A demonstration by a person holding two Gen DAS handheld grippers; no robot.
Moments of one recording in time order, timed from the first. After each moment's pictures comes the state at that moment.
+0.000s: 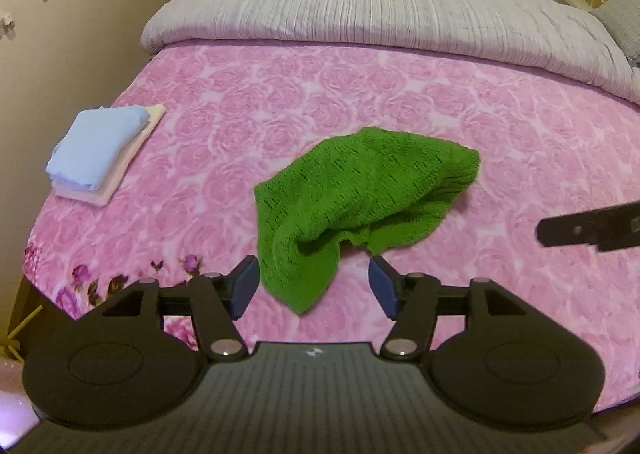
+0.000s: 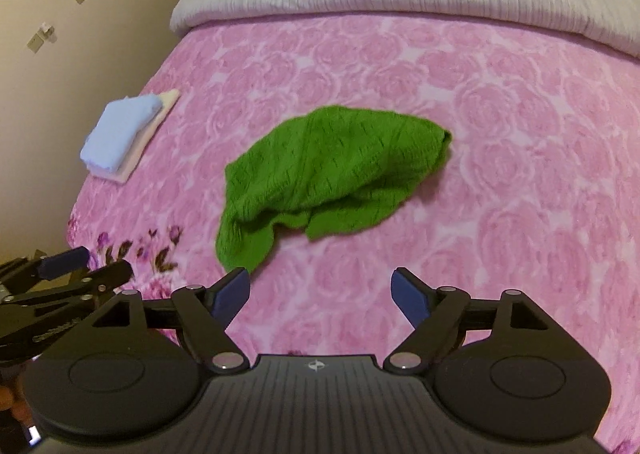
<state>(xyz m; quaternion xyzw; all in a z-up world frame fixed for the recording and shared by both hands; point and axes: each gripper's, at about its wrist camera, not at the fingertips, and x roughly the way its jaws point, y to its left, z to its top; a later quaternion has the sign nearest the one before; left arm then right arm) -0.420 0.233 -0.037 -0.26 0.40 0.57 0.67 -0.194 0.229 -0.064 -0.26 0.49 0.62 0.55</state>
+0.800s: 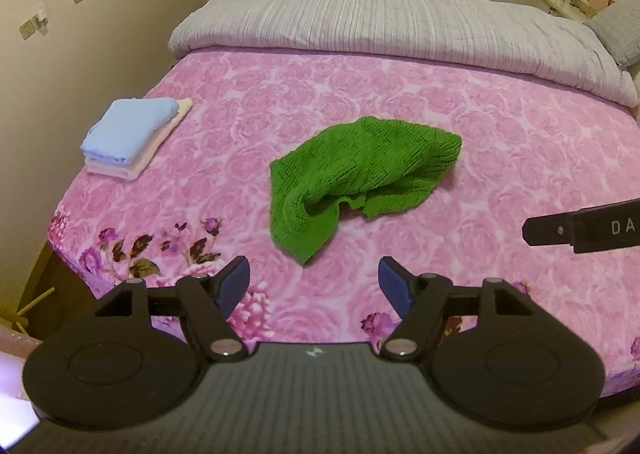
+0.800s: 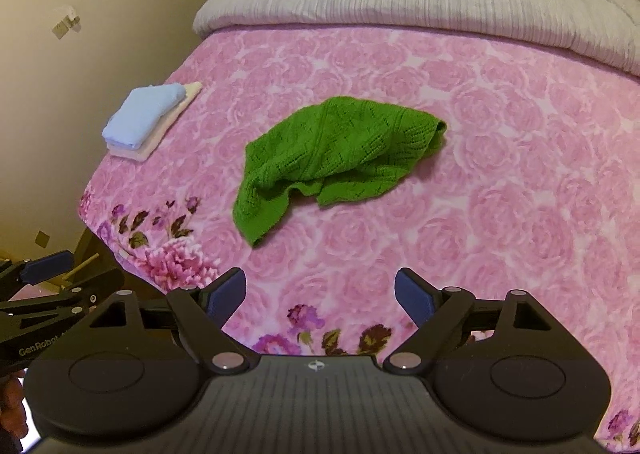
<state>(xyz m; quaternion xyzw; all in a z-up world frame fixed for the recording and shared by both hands) -0.432 0.119 -0.010 -0.24 0.38 0.59 0.67 -0.217 0.126 -0.039 -0.25 0.45 0.64 0.56</state>
